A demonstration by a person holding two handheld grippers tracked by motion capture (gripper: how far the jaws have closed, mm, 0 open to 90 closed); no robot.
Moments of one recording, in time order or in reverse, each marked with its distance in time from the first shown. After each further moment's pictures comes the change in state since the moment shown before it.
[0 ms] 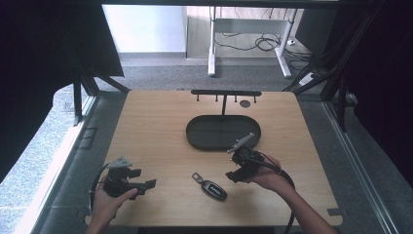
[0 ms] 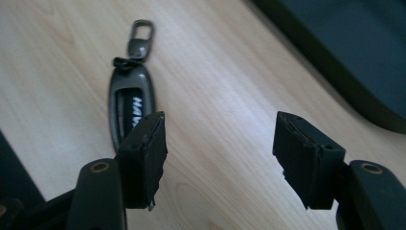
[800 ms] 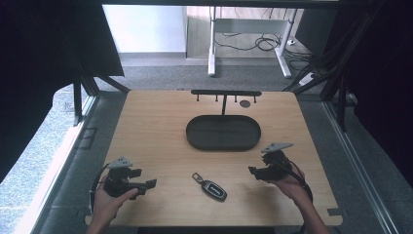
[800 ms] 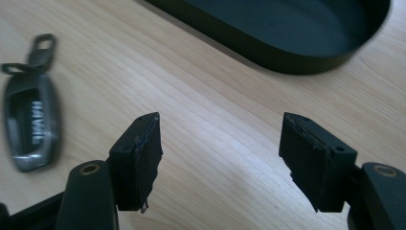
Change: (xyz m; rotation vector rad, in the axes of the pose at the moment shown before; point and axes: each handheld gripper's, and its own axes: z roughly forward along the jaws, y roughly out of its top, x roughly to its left) left arm 0.000 0.000 0.001 -0.002 -0.001 -0.002; right arm -0.052 -0.077 -0.003 -0.225 -0.139 0.228
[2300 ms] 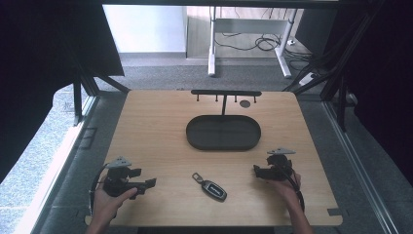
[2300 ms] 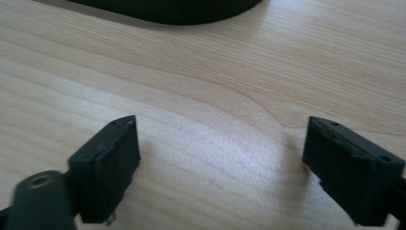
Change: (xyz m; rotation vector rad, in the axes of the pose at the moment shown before) left arm 0.000 0.000 -0.001 -0.017 -0.009 -0.006; right arm -0.030 -0.041 0.051 -0.029 -0.207 0.223
